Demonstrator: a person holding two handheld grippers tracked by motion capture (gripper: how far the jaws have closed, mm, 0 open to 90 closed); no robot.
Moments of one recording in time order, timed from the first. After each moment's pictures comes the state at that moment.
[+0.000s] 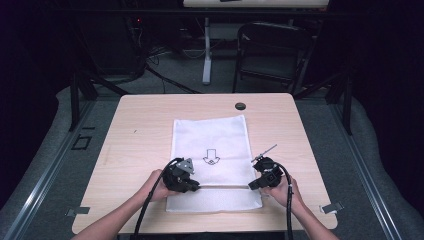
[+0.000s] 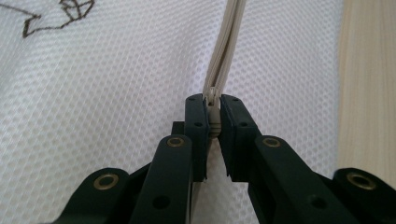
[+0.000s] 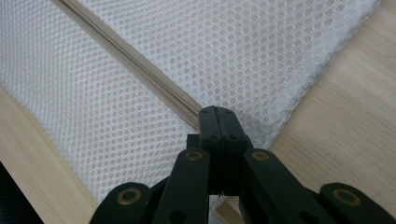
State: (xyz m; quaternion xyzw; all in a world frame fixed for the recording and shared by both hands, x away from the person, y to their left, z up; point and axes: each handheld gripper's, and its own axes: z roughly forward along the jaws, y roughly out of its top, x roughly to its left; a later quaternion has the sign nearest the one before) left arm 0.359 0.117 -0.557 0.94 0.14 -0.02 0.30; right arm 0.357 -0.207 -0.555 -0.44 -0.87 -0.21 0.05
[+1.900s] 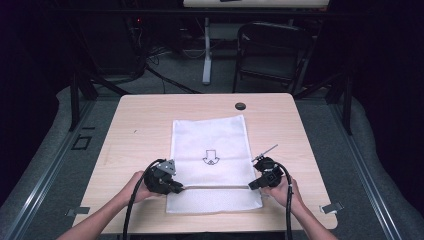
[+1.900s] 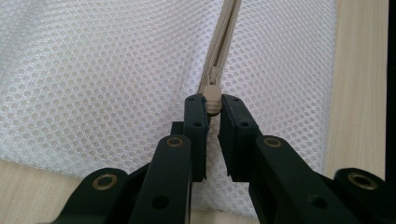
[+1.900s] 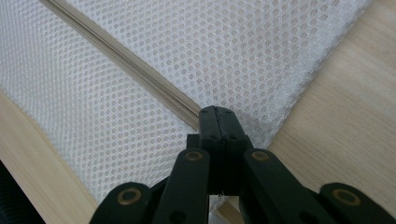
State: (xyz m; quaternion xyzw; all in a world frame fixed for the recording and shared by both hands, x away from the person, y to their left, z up) left arm 0.354 0.165 -0.554 0.95 0.15 -0.03 0.28; right arm 0.357 -0.208 -0.556 -0.45 -0.86 -0.22 0.06
